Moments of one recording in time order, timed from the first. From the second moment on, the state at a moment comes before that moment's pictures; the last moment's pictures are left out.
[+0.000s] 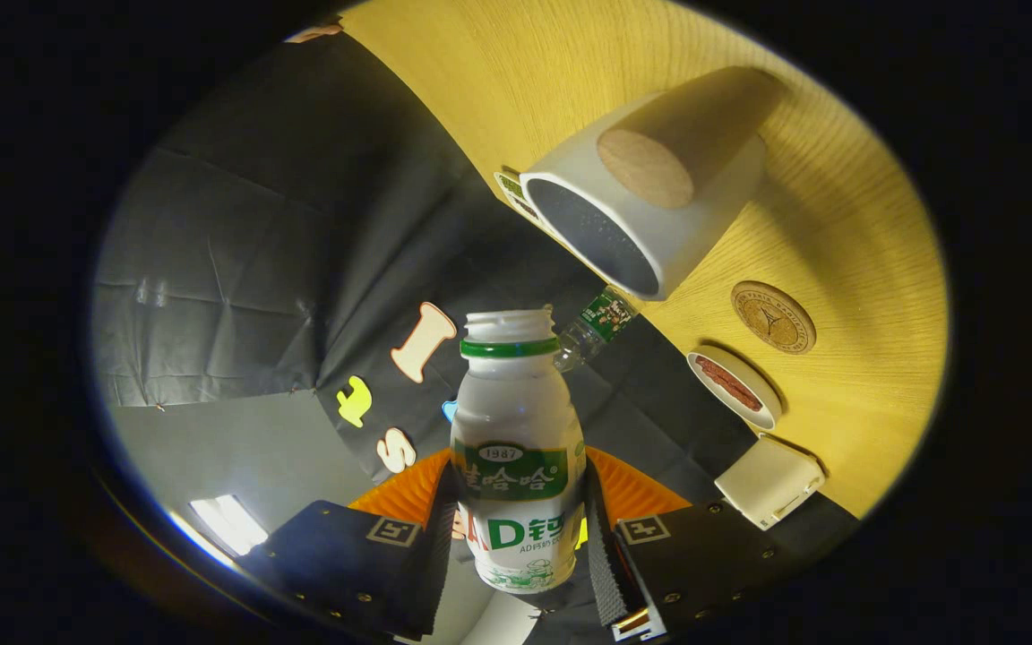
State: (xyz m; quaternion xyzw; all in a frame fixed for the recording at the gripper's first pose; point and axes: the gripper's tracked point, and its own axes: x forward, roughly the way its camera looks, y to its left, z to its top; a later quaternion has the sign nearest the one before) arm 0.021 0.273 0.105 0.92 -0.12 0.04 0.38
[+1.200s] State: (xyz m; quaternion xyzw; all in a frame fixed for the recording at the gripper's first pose) arm 0.027 0.276 0.112 0.92 -0.12 0.04 0.38
